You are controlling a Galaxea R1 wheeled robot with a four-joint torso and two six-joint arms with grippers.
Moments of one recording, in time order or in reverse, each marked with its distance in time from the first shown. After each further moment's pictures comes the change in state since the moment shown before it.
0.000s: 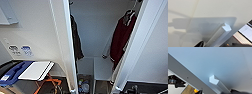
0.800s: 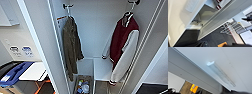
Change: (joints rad) left arm 0.581 -0.299 0.024 0.109 -0.384 -0.009; right arm -0.265 -0.389 0.159 -0.032 0.153 0.028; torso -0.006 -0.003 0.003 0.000
